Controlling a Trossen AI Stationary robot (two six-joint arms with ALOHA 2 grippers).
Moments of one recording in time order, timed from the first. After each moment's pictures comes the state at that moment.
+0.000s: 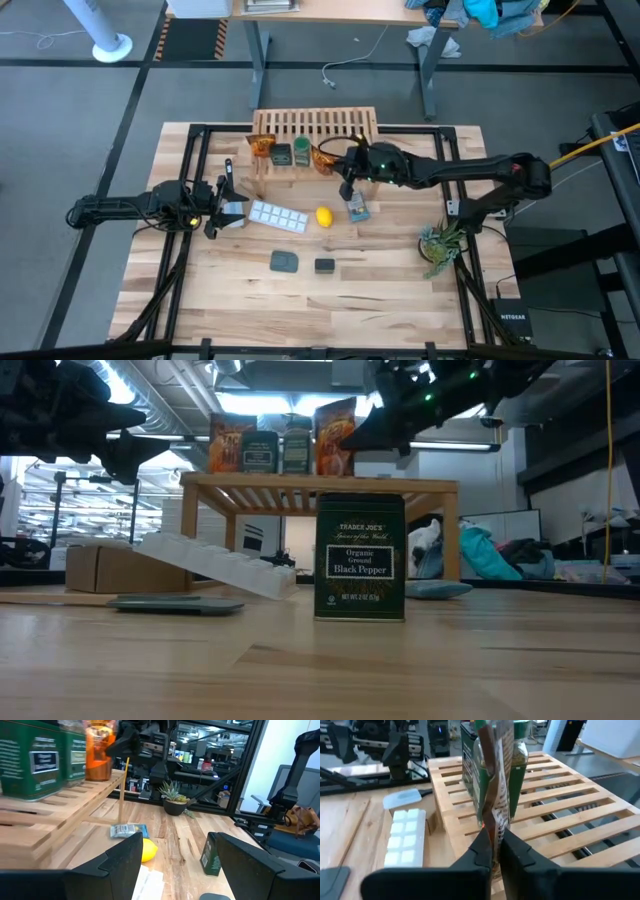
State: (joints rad) left arm 0.04 0.01 0.01 0.02 0.04 -0.15; right arm -0.19 1.42 0.90 0.20 0.11 -0.01
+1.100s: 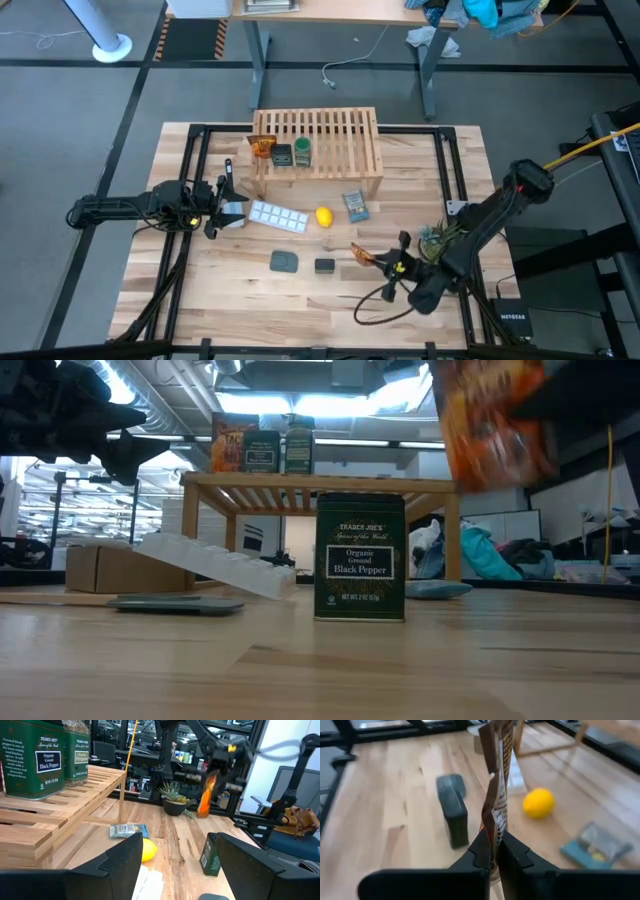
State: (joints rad) left arm 0.04 0.01 0.01 0.02 0.04 -0.16; right arm 0.82 1.47 0.79 -0.22 0.96 0.84
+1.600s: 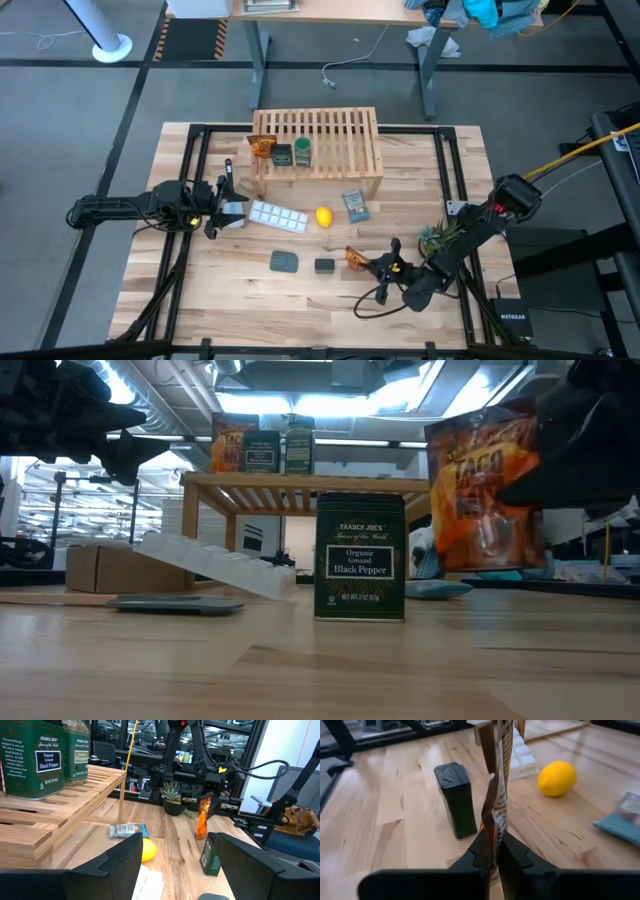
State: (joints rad) left arm 0.04 0.01 0.01 0.02 0.04 -0.16; right arm 0.80 1.67 0.59 0.39 0.97 0.76
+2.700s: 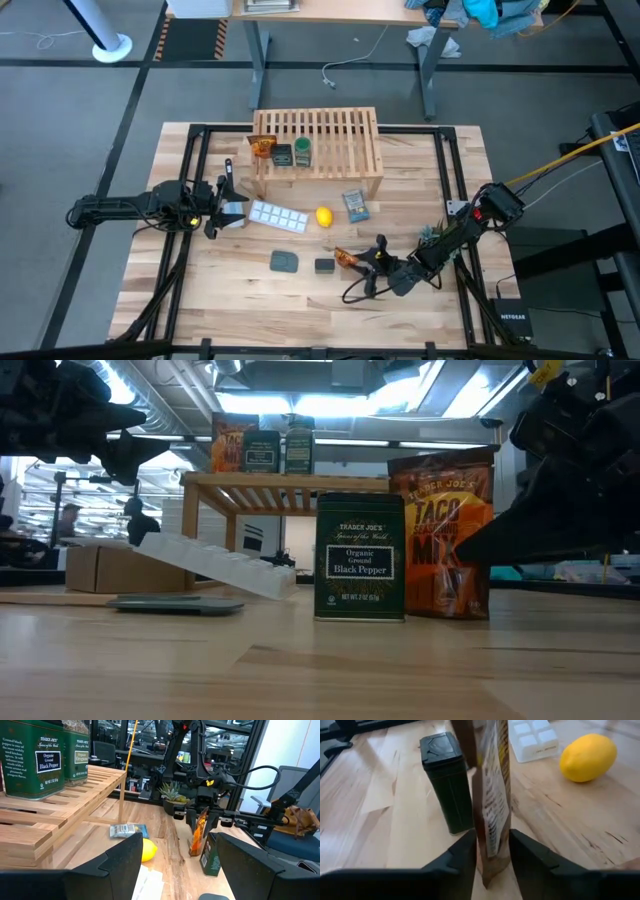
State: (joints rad) left arm 0.04 0.01 0.01 0.02 0.04 -0.16; right arm 0.66 1.82 0.54 0.68 0.77 0.64
